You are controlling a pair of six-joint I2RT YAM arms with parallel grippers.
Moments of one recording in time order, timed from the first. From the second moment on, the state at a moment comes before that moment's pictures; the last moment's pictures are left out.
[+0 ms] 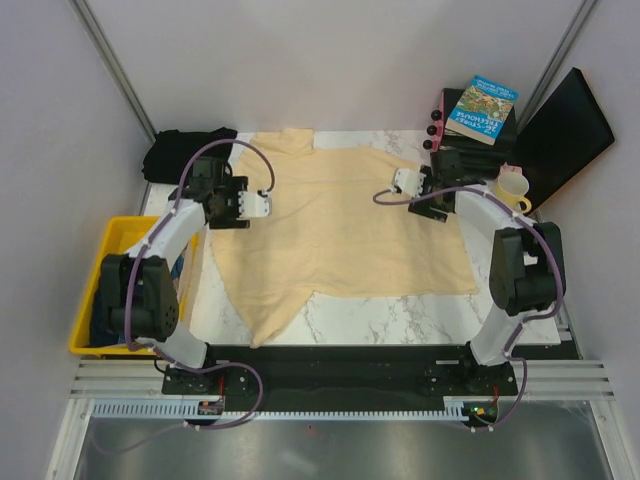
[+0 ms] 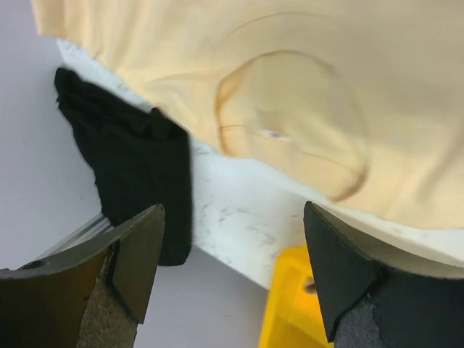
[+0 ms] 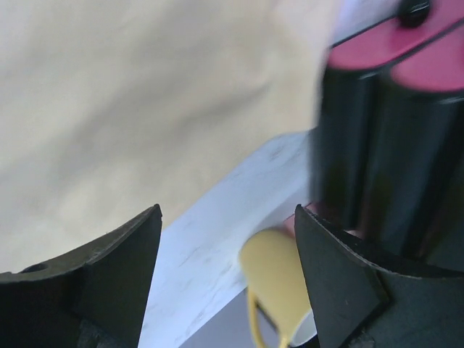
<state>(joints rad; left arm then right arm) -0.09 1.65 1.24 -0.49 0.08 1.47 0.16 1.84 1.36 -0.38 0.08 -1.10</state>
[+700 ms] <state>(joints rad) -0.11 1.26 0.76 -0.57 0.45 1.71 0.19 1.57 0.96 -0.49 -0.01 -1.25</state>
